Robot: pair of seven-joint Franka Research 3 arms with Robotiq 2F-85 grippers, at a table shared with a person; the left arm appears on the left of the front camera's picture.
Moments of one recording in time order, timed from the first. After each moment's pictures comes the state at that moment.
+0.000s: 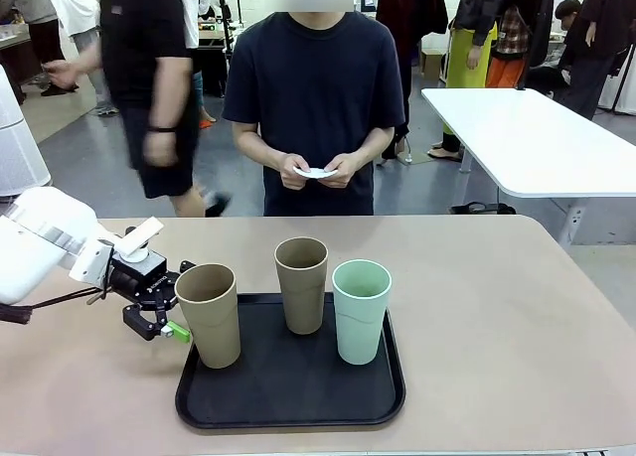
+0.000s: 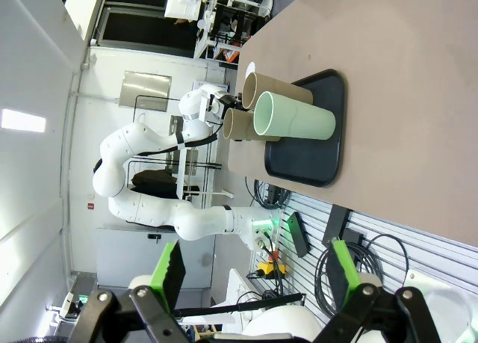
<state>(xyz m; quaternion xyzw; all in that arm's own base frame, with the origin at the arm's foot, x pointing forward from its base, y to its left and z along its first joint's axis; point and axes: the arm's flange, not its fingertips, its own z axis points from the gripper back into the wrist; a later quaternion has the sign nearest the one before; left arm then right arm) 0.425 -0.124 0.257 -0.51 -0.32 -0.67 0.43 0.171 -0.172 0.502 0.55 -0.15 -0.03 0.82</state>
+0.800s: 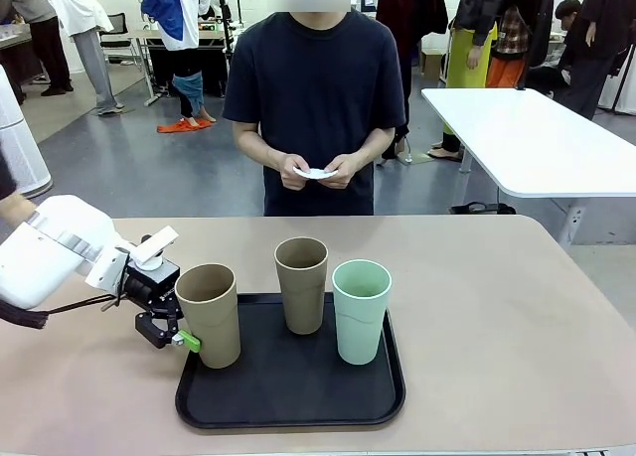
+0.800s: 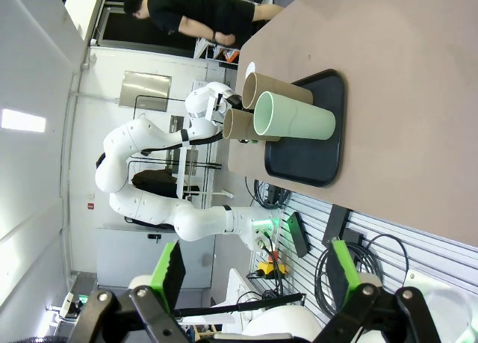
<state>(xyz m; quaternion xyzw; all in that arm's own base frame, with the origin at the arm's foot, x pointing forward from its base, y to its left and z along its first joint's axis) 0.426 -0.144 0.238 -0.53 -0.30 -0.67 0.43 0.171 -0.172 0.502 0.55 -0.15 -0.03 0.82</state>
